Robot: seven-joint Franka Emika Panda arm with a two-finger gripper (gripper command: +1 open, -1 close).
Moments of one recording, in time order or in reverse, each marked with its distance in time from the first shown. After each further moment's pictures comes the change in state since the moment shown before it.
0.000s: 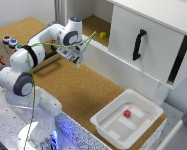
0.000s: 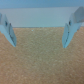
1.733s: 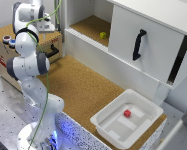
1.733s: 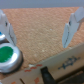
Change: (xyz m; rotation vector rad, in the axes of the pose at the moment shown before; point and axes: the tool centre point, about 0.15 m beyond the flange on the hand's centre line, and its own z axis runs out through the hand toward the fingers) arm -0.050 -0.330 -0.054 0.091 -0.021 -1.100
